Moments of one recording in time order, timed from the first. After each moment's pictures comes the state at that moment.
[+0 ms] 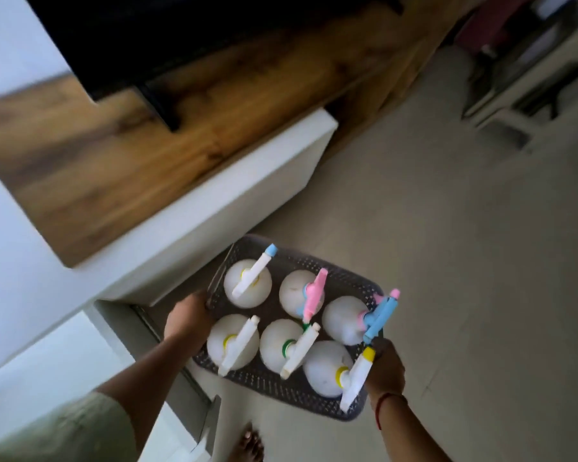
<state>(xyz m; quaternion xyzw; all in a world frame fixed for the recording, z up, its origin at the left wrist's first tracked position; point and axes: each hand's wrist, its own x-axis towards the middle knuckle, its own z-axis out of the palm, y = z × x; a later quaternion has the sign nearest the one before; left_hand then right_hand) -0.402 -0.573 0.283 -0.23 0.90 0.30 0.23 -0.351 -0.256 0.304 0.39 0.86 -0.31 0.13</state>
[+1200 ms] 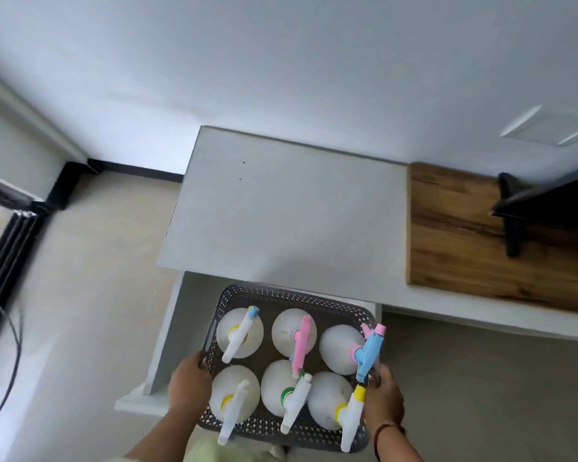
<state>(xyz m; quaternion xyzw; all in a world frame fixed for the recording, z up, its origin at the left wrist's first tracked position) 0.013 -0.835 0.421 -0.71 0.58 0.38 0.10 -0.224 -0.652 0.428 0.01 0.94 -0.18 0.30</state>
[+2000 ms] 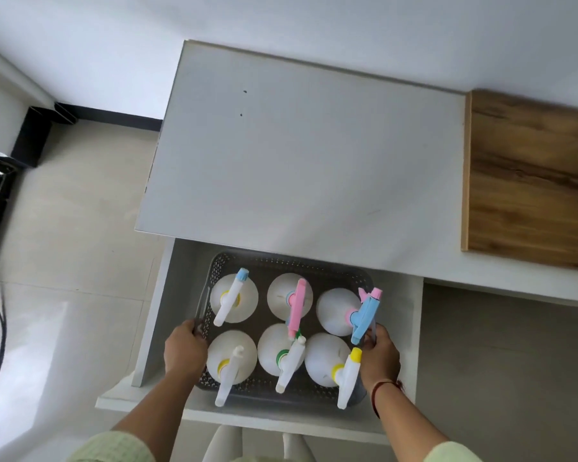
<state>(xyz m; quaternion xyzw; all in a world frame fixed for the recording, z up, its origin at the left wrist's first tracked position) 0.027 -0.867 0.306 -0.73 0.55 0.39 0.09 -0.211 -0.684 0.303 -0.03 0.92 -0.19 0.33</state>
